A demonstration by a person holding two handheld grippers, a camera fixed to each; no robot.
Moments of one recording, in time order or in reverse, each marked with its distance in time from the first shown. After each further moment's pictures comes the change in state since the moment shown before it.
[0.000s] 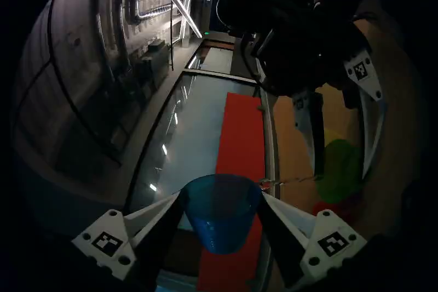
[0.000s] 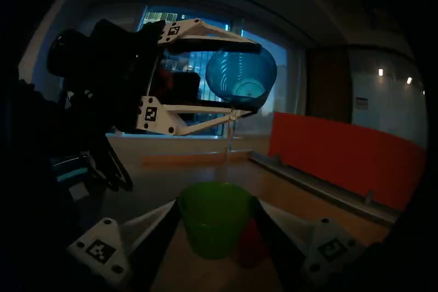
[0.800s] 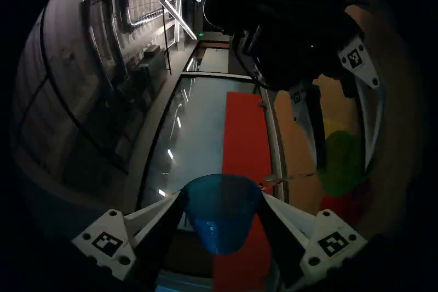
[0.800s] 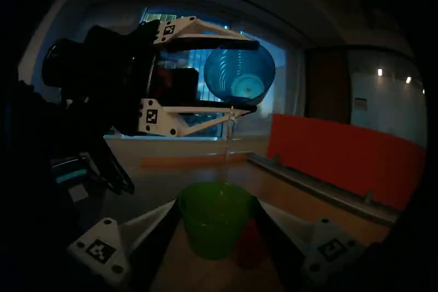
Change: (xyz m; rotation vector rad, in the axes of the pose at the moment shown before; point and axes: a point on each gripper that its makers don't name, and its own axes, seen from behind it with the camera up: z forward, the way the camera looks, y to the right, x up) left arm 0.003 -0.007 0.004 0.022 0.000 0.094; right arm 0.003 0.001 -0.001 -0.006 0.010 0.003
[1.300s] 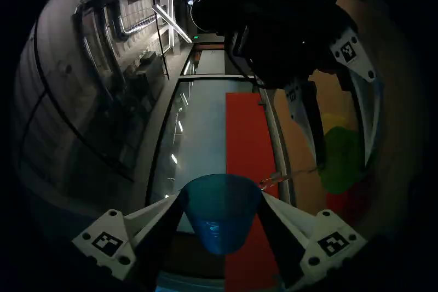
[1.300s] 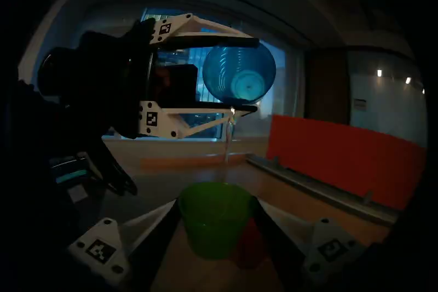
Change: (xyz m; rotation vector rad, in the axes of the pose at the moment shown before) left arm 0.010 0.000 -0.002 0.010 0.008 0.074; right arm 0.001 0.000 0.001 -0.004 0.007 -0.002
